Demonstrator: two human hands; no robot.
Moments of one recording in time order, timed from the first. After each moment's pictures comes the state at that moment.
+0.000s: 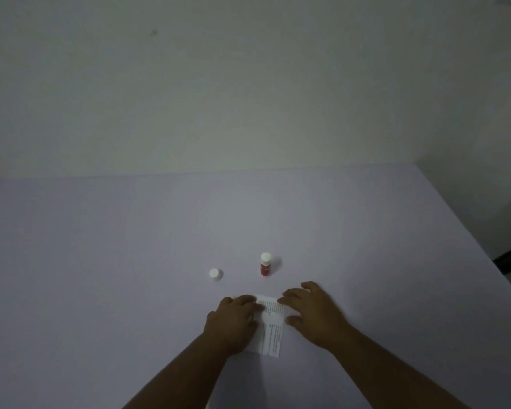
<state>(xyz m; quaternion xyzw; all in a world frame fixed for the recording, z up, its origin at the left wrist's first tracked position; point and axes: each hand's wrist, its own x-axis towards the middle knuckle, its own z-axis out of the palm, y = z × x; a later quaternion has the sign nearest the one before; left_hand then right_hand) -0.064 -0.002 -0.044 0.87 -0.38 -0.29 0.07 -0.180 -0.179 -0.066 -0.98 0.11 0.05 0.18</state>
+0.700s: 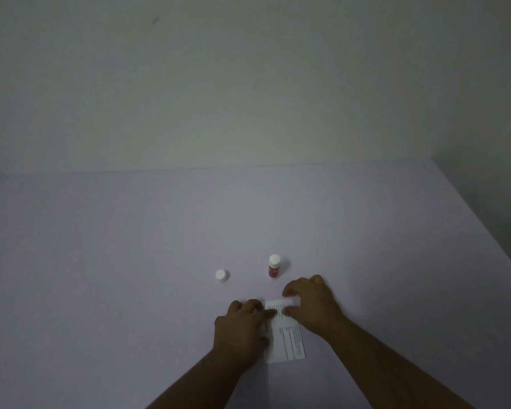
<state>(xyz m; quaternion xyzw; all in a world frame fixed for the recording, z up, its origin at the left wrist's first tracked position) -0.076 -0.001 -0.045 0.89 -0.39 -0.24 0.05 -0.145 -0.177 -0.067 -0.93 0.23 0.03 0.29</state>
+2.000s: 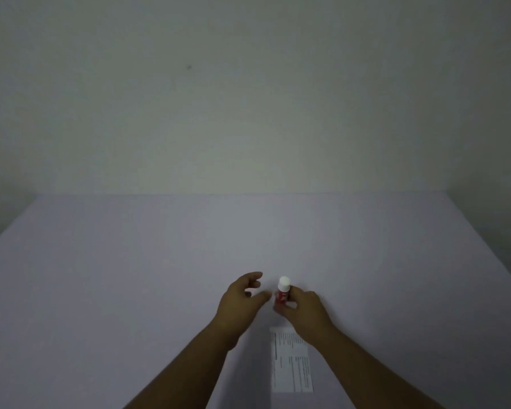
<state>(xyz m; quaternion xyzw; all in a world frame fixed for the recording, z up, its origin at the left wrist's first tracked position) -0.022 -0.021 0.025 0.80 -0.12 -0.30 0.51 -0.101 -0.156 -0.023 -0.80 0.29 -0.02 0.52</state>
